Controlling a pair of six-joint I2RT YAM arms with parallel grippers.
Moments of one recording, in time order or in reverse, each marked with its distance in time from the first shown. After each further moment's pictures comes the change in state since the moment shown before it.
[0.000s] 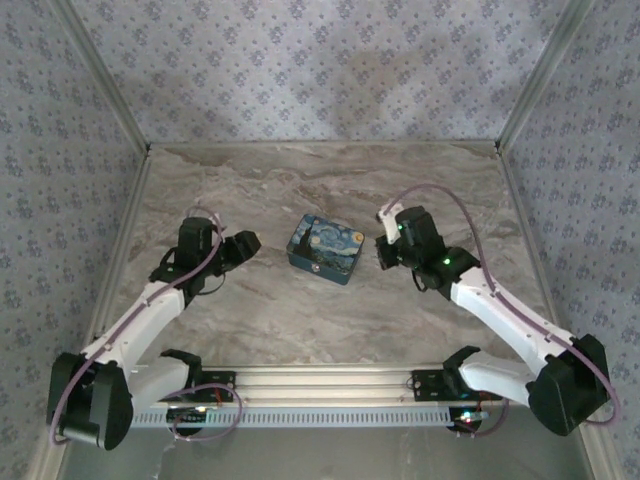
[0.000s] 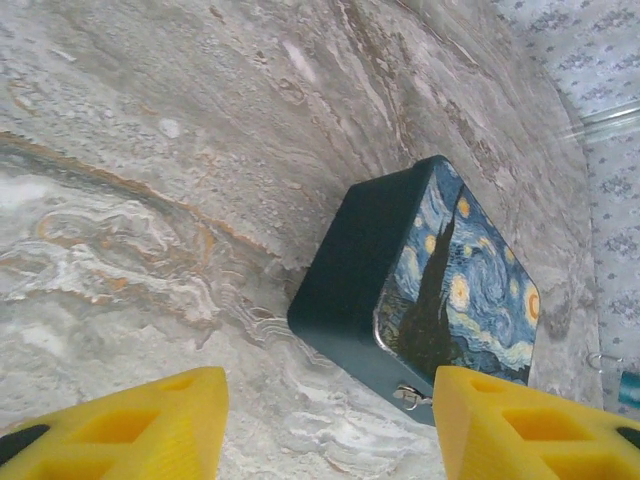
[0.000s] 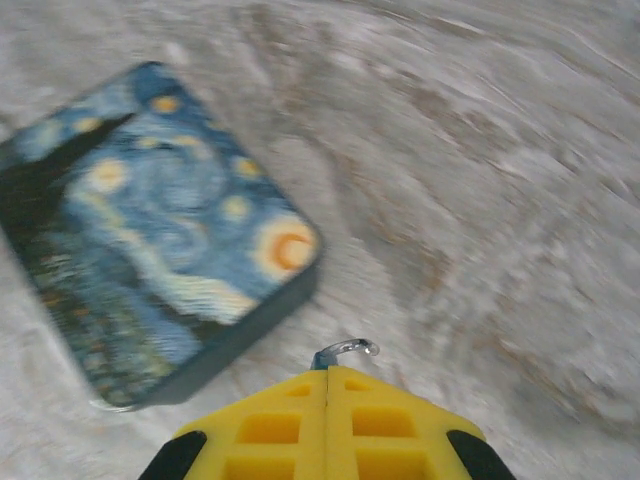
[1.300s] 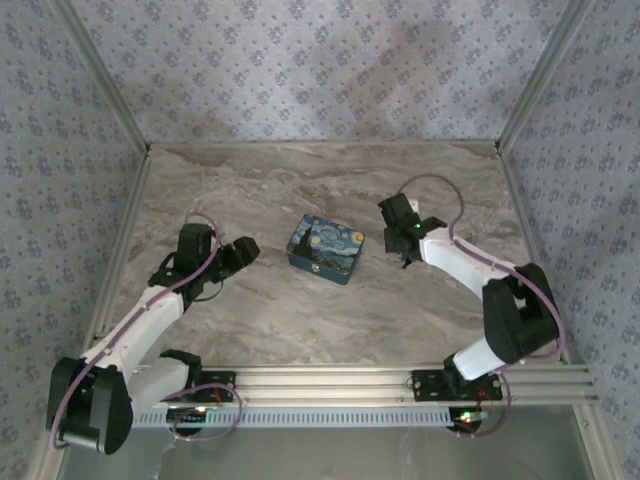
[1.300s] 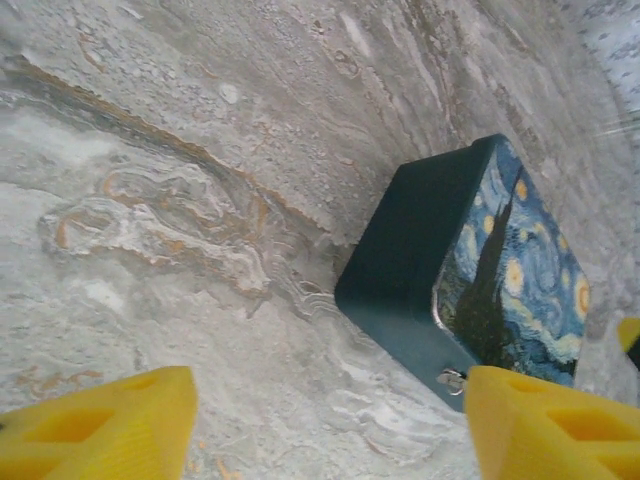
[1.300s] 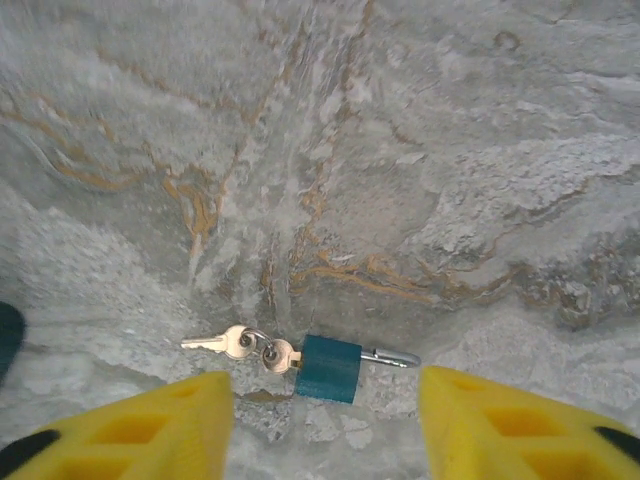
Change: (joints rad) left arm 0.013 -0.017 -0.021 -0.062 -0.031 0.016; right arm -0.076 0.382 0.159 -0.130 0.310 0.288
